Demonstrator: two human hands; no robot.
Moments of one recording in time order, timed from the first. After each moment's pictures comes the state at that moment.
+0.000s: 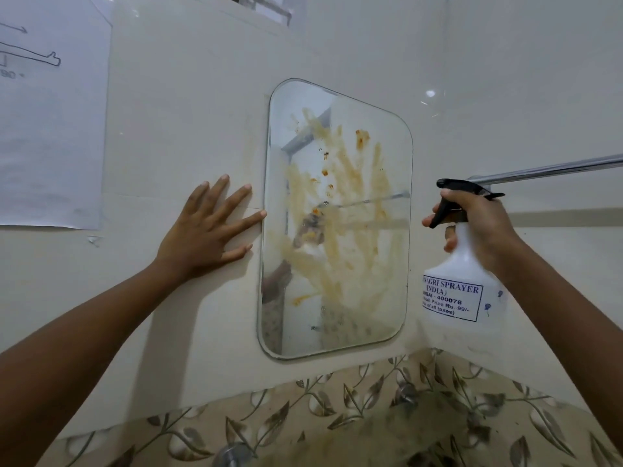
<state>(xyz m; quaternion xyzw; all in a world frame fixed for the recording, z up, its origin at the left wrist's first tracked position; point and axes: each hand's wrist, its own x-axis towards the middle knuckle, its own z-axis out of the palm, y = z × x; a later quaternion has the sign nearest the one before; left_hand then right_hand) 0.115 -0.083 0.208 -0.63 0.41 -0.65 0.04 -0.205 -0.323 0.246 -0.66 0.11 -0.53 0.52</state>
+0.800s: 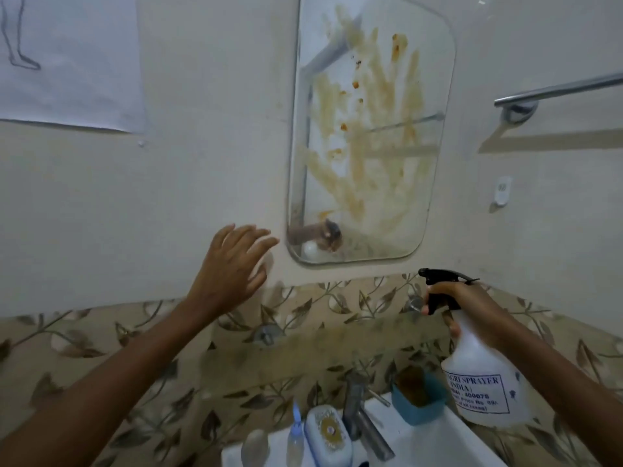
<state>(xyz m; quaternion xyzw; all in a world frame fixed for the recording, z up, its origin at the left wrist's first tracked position) 0.036 -0.046 0.037 -0.73 0.48 -0.46 -0.11 -0.220 -0.305 0.046 -0.72 0.26 -0.28 0.57</state>
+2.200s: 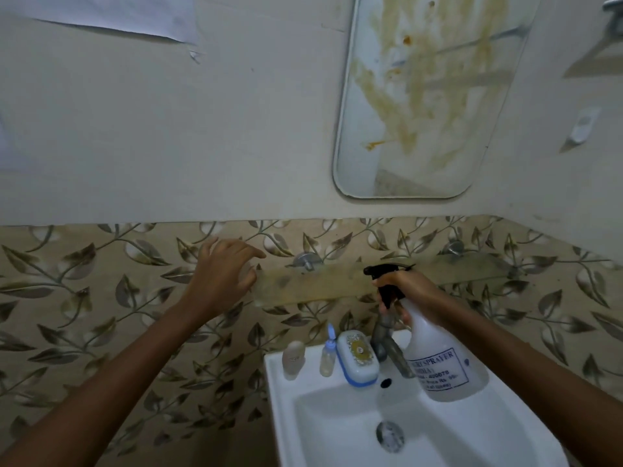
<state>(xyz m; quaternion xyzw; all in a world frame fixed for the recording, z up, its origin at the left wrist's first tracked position) 0.018 0.041 -0.068 -0.84 0.41 -0.27 -0.21 -0.155 -0.219 -0.035 -0.77 0.24 -0.08 0.58</state>
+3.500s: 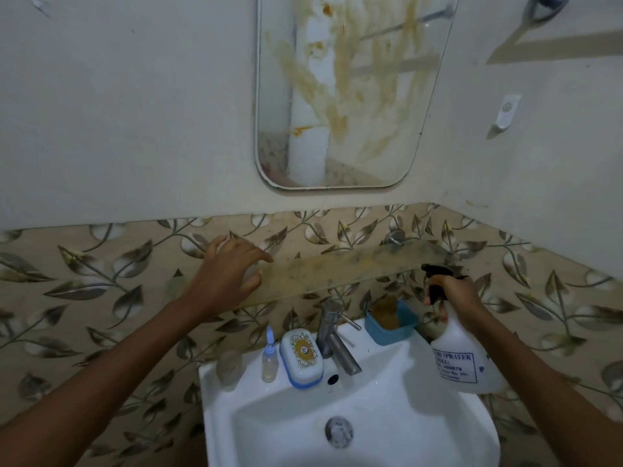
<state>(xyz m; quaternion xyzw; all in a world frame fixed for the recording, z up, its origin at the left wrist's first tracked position) 0.000 -0.076 -0.070 -0.80 0.51 -0.21 -0.22 -0.229 -0.392 -0.078 -0.66 0.45 -0.30 0.52</state>
